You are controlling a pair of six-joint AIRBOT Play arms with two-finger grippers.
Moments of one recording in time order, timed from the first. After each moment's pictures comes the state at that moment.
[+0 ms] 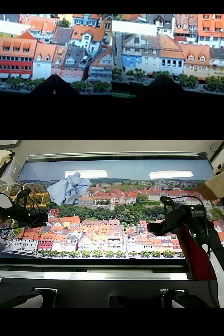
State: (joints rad) left arm 0.10 -1.30 1.23 1.41 -1.34 -1.57; right arm 0.17 -1.18 1.04 1.71 -1.23 -1.46
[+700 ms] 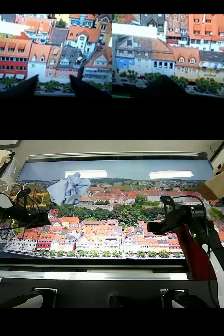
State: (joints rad) left arm 0.10 -1.30 1.23 1.40 -1.32 -1.60; right arm 0.17 -1.18 1.04 1.71 -1.21 -1.46
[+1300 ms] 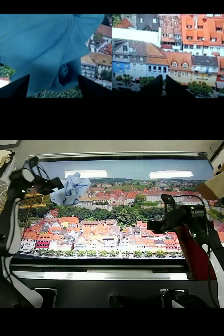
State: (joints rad) left arm 0.03 -1.96 2.02 1.37 -1.05 -1.74; right arm 0.17 -1.18 1.04 1.72 -1.17 -1.44
